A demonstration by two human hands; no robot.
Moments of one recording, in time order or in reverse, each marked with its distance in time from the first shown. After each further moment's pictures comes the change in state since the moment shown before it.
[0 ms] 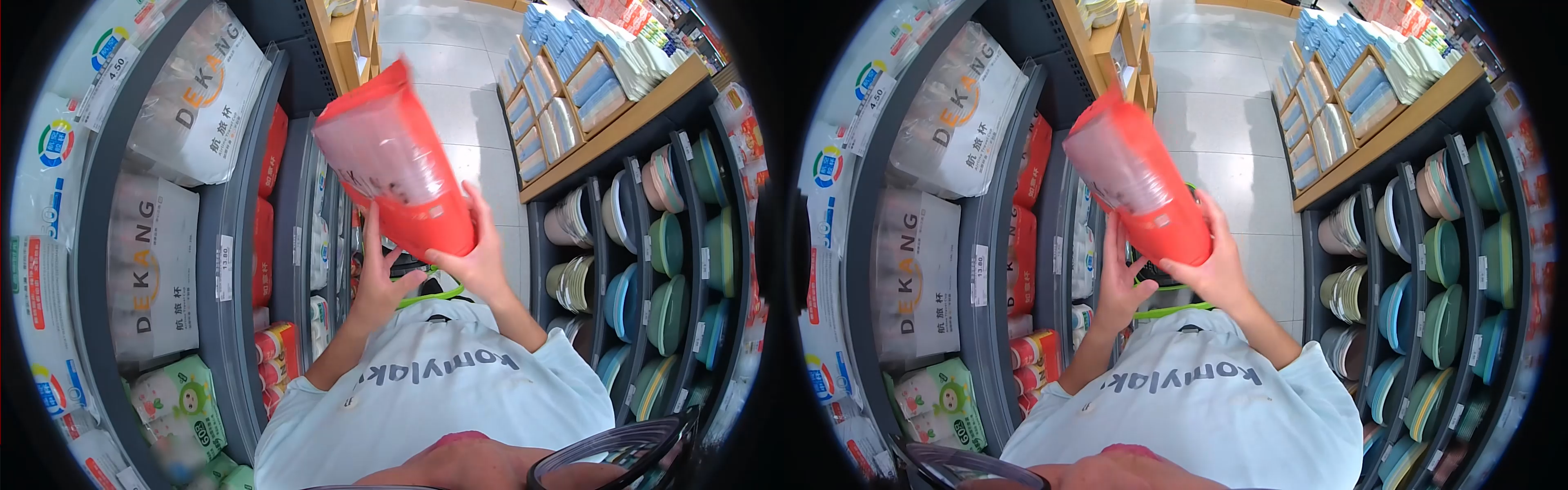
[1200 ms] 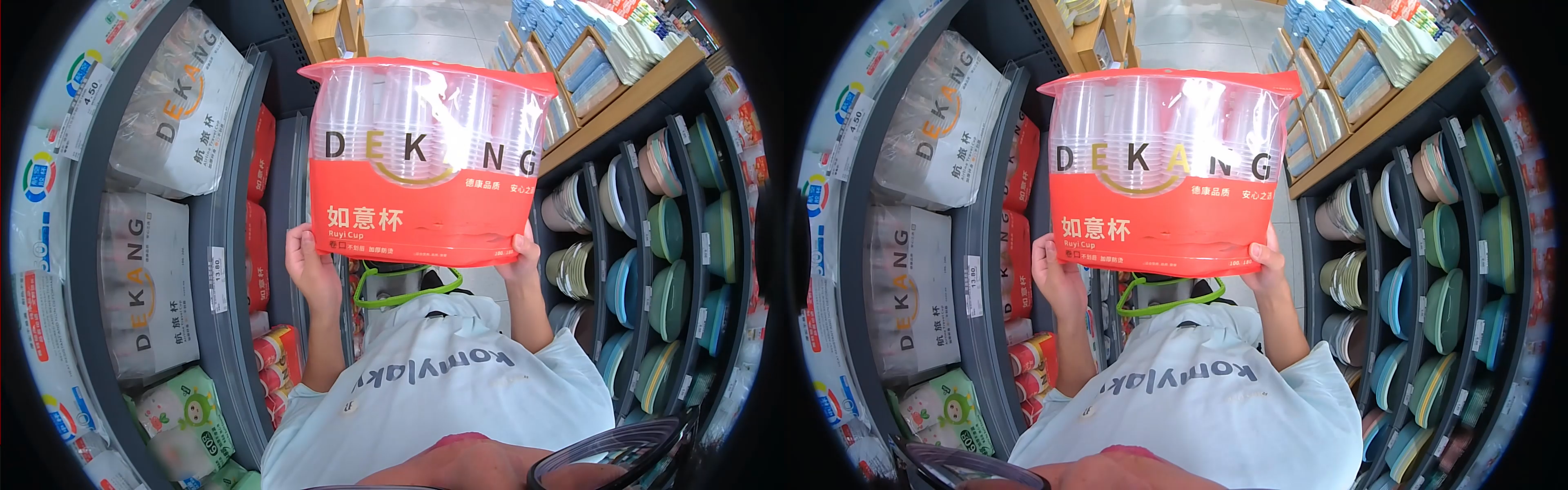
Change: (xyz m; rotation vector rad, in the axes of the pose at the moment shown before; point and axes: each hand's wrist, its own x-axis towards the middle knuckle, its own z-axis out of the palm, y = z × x) left_hand 0.015 -0.014 -0.070 -0.146 0.505 0.173; right_hand -0.012 0.058 -0.073 0.904 -0.031 0.146
